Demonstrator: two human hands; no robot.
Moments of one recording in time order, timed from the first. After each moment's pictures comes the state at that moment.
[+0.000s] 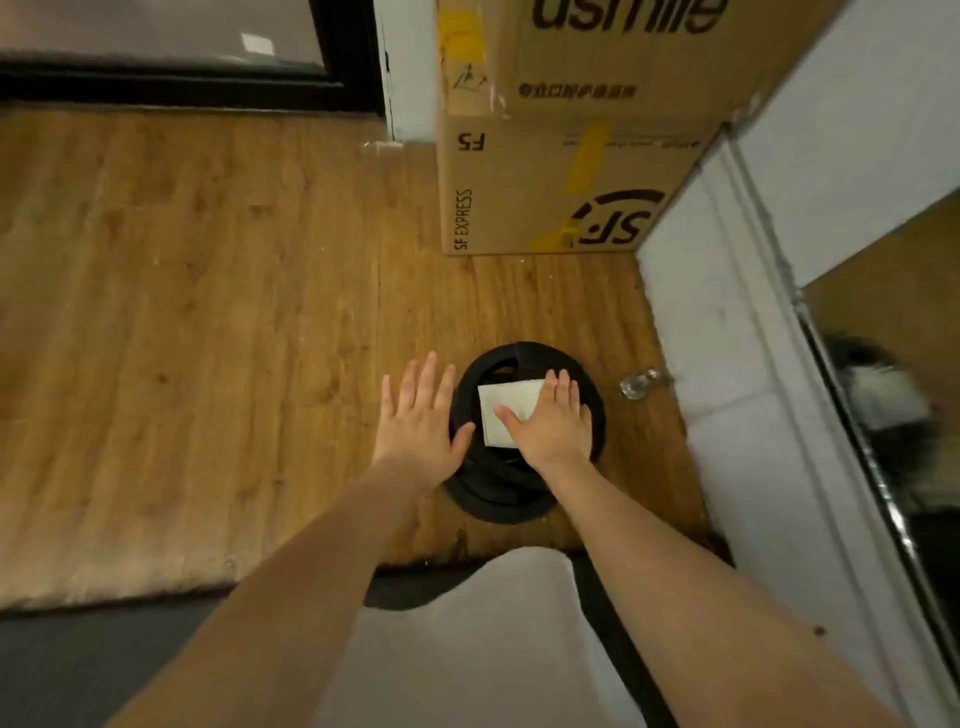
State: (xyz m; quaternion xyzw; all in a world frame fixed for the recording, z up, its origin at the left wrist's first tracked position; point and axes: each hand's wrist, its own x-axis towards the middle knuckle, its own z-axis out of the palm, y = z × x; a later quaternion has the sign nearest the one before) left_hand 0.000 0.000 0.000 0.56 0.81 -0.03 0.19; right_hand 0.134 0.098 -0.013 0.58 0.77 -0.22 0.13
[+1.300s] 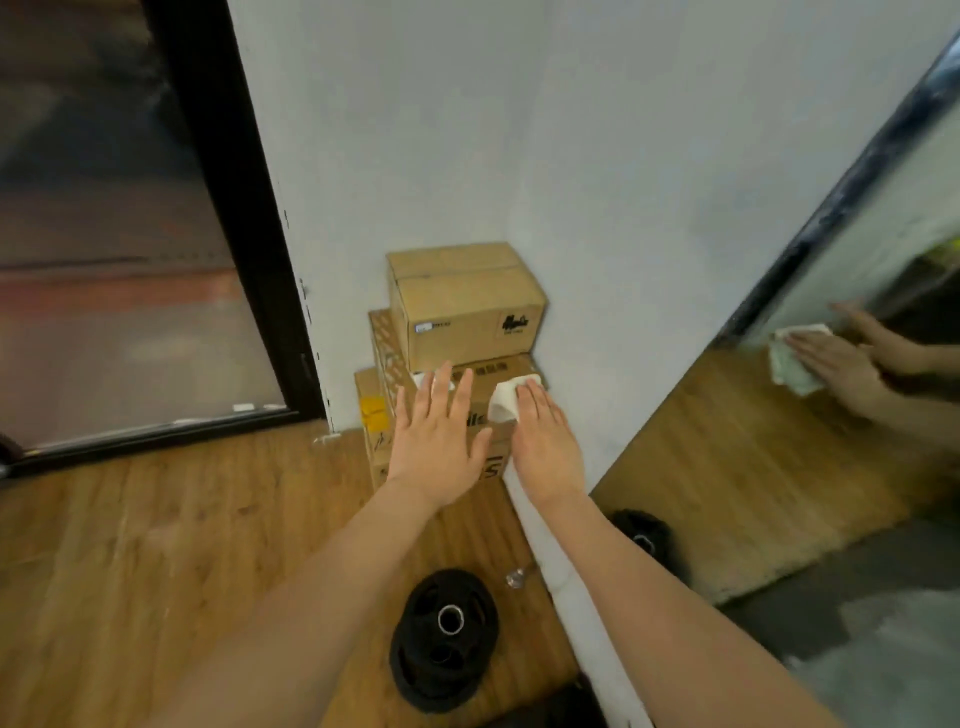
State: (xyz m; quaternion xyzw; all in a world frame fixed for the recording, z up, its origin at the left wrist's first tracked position) left_hand 0.003 0.127 0.598 0.66 0.74 0.14 0.07; right_hand 0.138 0.188 0.572 0.51 0.83 -0.01 -0.22
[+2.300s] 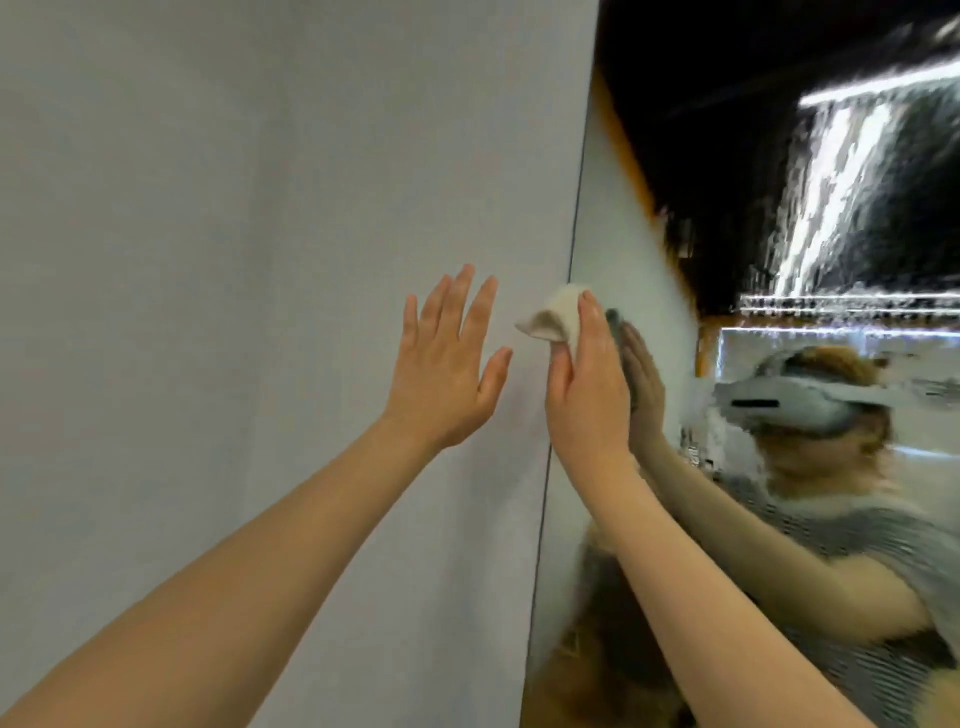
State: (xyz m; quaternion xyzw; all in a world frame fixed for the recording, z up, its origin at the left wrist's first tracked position) left_hand 0.116 0.364 1.173 0.76 0.29 0.53 -0.23; right_hand 0.245 0.312 1.160 0.45 0.56 0.34 -0.60
